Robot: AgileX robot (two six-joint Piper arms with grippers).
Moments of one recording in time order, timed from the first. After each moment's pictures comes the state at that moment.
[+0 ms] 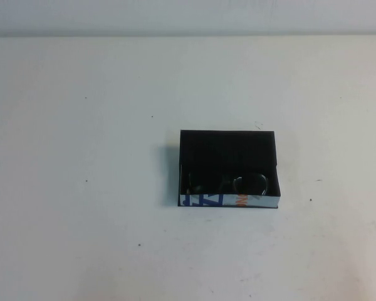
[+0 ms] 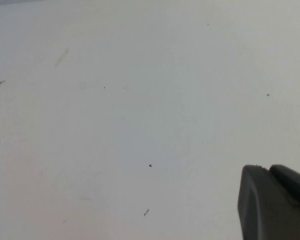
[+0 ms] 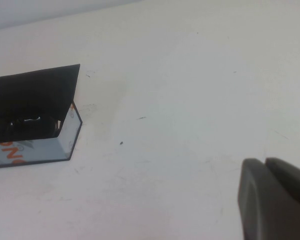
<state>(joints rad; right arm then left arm) 0.06 -0.01 0.03 0.16 0.31 0.09 -0.03 -0.02 0.02 -0.01 0.36 0.08</state>
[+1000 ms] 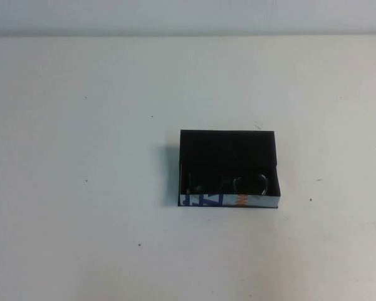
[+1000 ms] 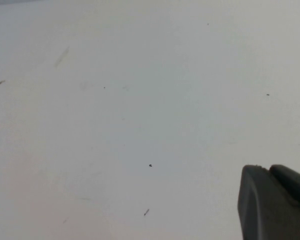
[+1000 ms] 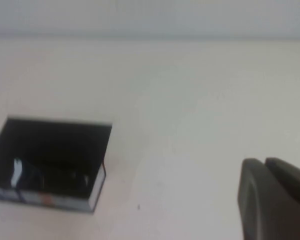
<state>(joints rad) 0.06 0.53 -0.64 0.21 0.54 -0.12 -0.03 -0.02 0.02 -0.01 0.36 0.08</state>
